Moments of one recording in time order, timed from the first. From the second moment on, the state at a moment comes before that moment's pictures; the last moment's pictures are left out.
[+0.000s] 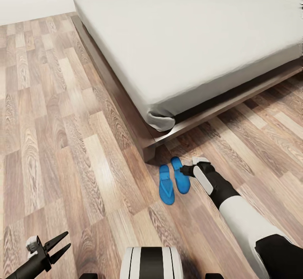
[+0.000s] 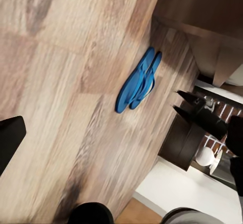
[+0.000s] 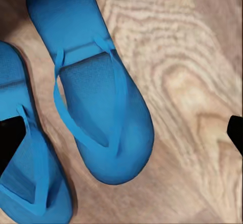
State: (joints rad) left arm -0.34 0.44 0.04 -0.29 0.87 0.52 -1.36; right arm -0.92 -0.03 0.30 -0.73 -0.54 0.66 -0.34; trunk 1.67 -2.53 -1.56
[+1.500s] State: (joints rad) left arm -0.34 0.43 0.04 -0.29 0.87 0.51 -1.22; right arm -0.89 -0.26 -0.03 -0.17 -0.60 0.43 0.43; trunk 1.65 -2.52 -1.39
